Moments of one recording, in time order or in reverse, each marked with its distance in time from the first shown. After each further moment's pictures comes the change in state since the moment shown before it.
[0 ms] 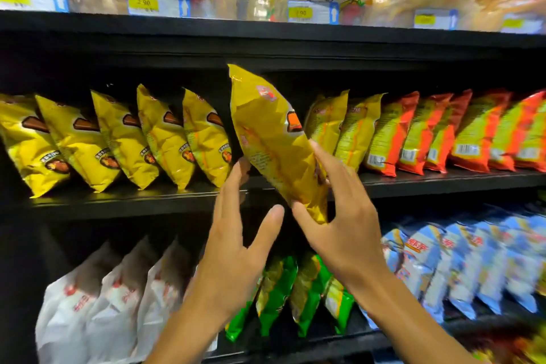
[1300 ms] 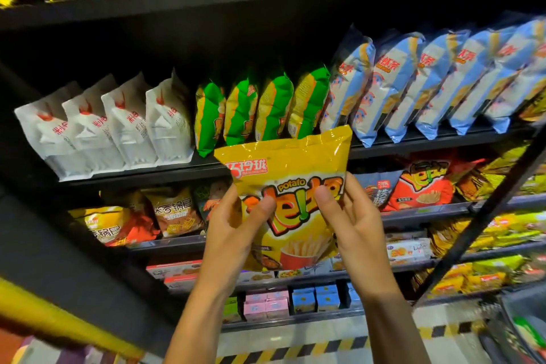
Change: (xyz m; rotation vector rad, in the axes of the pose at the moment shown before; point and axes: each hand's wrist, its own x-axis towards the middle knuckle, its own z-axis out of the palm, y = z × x) left_hand -0.226 0.016 0.123 -0.355 0.018 -0.762; right_hand -0.241 0.024 -0.131 0.873 -0.262 1.015
